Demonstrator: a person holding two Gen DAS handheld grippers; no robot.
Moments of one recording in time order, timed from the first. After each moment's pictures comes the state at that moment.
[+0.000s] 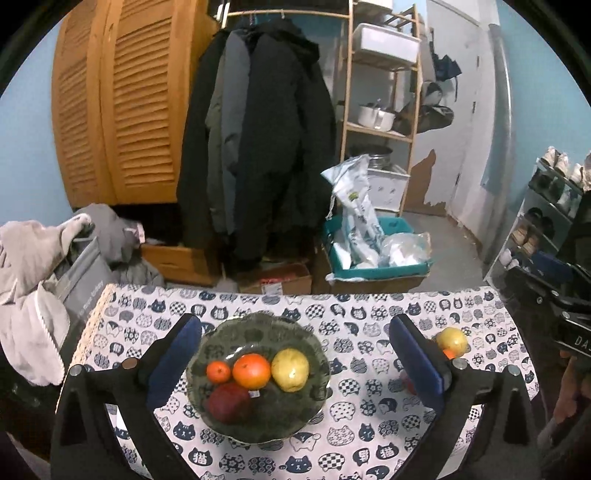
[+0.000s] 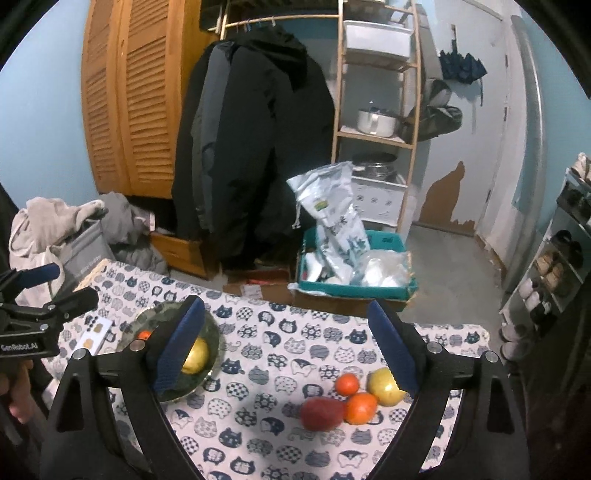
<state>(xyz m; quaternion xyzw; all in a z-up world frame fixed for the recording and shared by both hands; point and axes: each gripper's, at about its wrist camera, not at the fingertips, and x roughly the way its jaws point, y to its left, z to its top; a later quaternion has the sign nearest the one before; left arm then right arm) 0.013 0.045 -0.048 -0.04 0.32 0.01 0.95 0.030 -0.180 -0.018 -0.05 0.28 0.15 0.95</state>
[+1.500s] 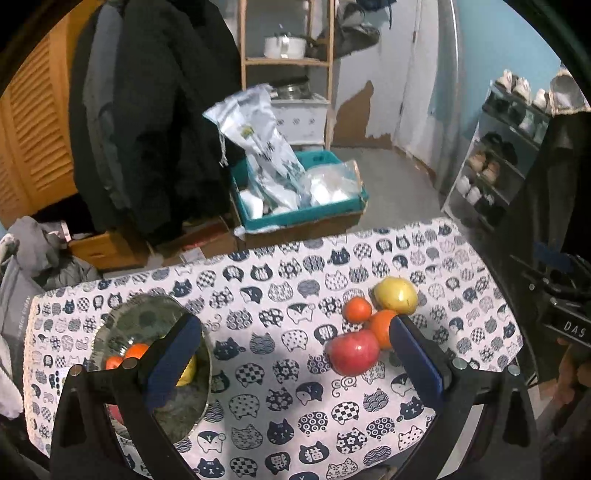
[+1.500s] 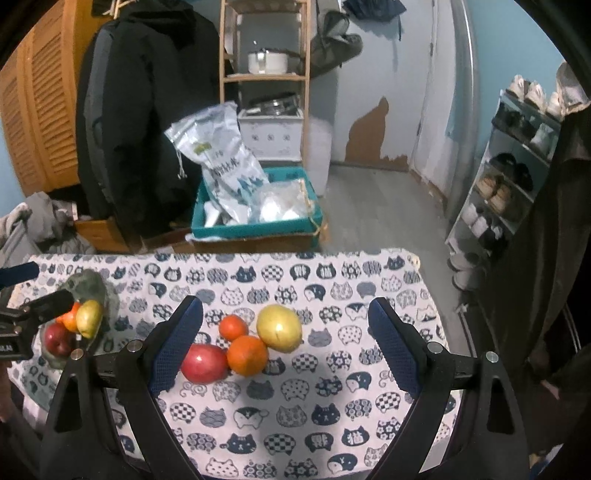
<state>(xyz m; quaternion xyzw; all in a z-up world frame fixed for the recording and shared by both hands) 0.080 -0.104 -0.114 0.02 0.42 -0.10 0.90 0.046 -0.330 -0.088 -0.01 0.37 0.01 0.93</state>
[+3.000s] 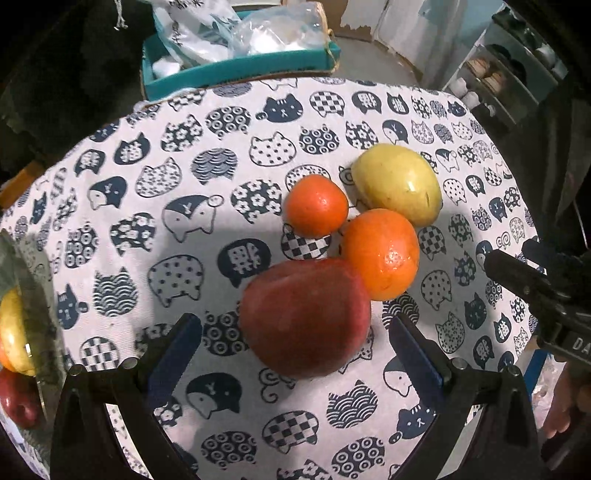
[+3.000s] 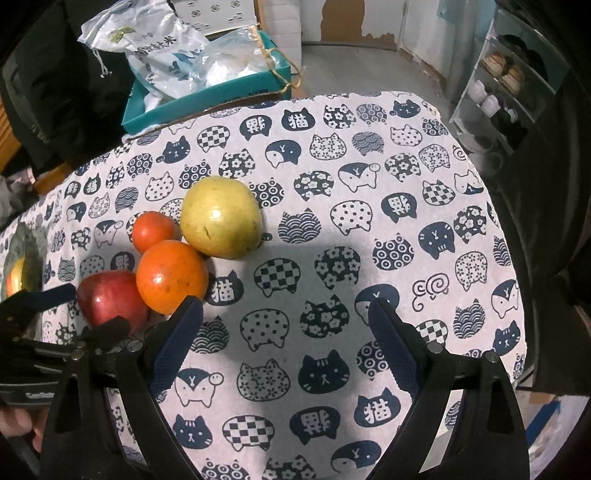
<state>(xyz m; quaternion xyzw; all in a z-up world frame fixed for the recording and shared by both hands) 0.142 -0.194 -0.296 0.03 0.60 -0.16 0.78 0.097 -0.378 -0.244 0.06 0.56 -0.03 0.83</state>
